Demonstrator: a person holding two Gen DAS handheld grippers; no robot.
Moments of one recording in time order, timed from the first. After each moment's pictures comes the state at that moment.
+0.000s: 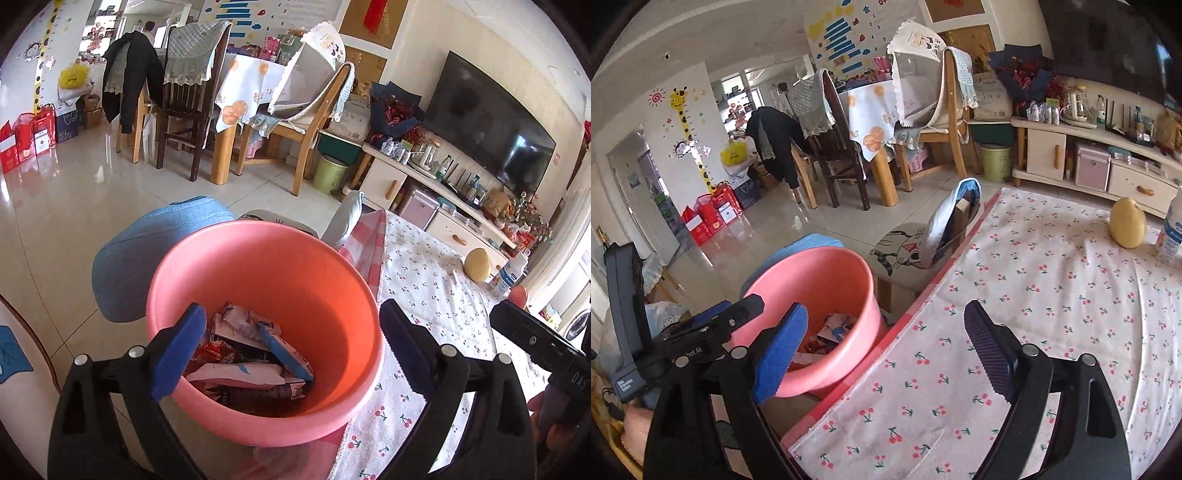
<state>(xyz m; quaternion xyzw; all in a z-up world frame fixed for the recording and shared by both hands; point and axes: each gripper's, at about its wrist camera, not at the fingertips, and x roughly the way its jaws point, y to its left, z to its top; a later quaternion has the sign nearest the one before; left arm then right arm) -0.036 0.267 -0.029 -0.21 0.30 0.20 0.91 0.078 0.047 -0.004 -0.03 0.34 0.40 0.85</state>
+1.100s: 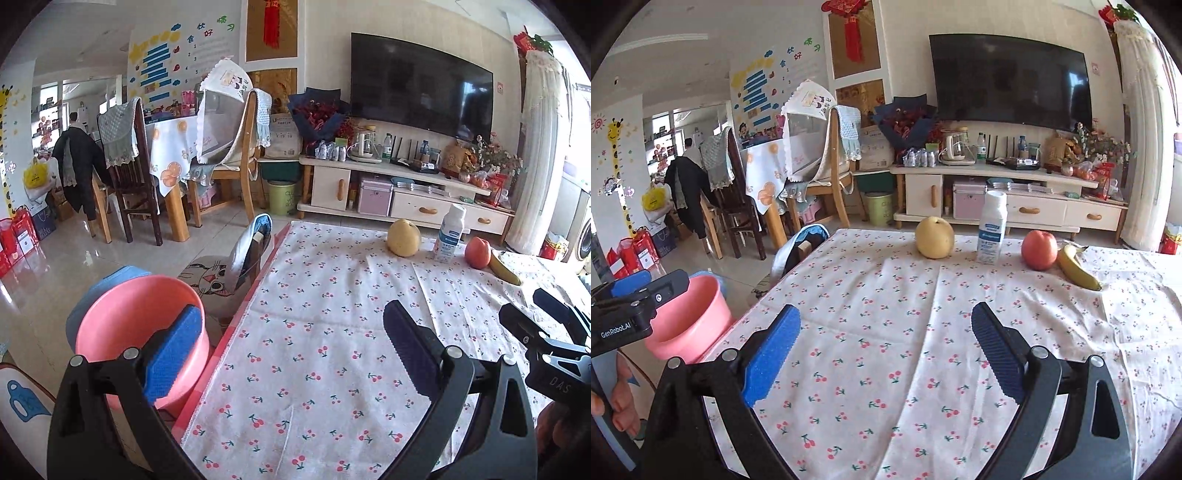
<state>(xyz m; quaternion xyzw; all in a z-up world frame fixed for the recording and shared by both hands) 0.015 0.053 0.033 -0.05 0.28 0.17 0.95 0.084 -0.185 0.004 -0.01 0.25 0.23 0.94</state>
